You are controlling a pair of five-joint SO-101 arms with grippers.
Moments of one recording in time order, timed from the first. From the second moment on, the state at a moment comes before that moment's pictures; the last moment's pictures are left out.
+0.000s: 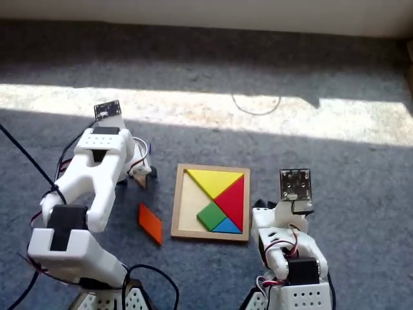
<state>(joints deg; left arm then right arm) -6.5 9.0 29.8 57.2 25.7 -9.8 -103.9 96.0 60.6 0.1</state>
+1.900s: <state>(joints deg) 10.3 -9.3 33.1 66.8 22.2 -9.8 -103.9 96.0 60.6 0.1</state>
